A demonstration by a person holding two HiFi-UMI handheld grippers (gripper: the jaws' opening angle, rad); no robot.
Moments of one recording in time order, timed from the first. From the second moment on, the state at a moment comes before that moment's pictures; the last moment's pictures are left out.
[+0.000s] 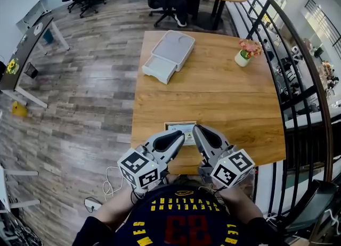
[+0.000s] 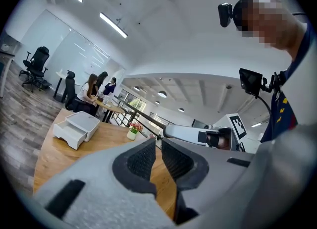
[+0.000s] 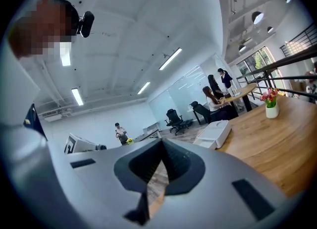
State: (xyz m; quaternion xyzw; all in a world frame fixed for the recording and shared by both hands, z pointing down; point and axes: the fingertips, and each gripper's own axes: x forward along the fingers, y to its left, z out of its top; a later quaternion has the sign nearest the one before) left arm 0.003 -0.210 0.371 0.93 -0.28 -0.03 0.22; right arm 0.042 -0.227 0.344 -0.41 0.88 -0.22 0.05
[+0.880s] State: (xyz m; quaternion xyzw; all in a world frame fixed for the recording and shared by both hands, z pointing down) left arm 0.006 -0.202 0.313 0.95 -0.29 -0.04 0.14; right arm 0.038 -0.214 0.303 -0.40 0.90 -0.15 0.05
